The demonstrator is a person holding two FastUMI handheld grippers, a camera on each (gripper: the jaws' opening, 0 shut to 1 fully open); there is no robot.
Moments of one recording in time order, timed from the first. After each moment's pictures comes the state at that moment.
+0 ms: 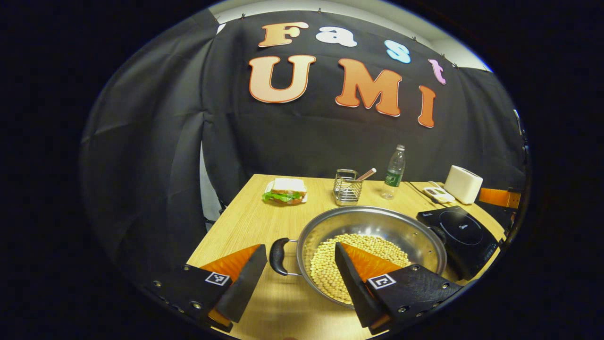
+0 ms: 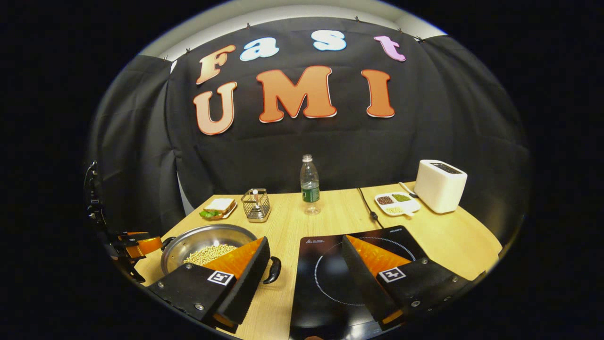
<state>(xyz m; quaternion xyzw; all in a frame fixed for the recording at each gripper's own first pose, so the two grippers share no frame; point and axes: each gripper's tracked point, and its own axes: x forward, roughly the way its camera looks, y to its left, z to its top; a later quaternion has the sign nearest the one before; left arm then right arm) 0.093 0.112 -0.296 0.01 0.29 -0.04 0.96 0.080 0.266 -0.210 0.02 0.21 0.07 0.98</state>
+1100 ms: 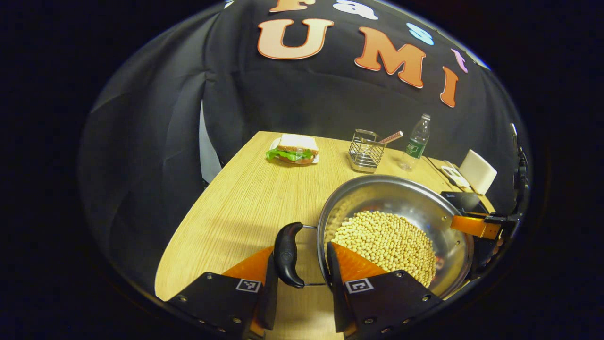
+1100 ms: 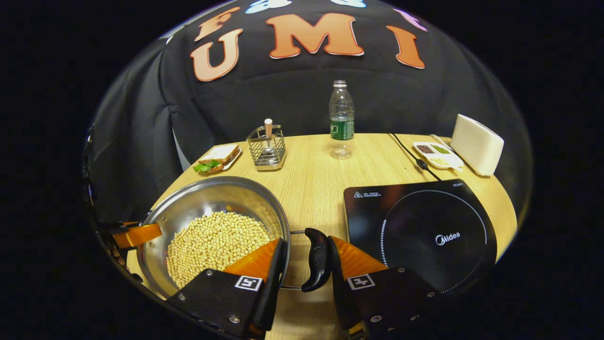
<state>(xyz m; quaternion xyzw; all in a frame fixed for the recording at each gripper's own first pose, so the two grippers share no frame) 0.092 0.110 -0.366 -0.04 0.40 -0.01 0.92 0.114 0.338 -0.329 0.01 0.35 0.10 0.93</state>
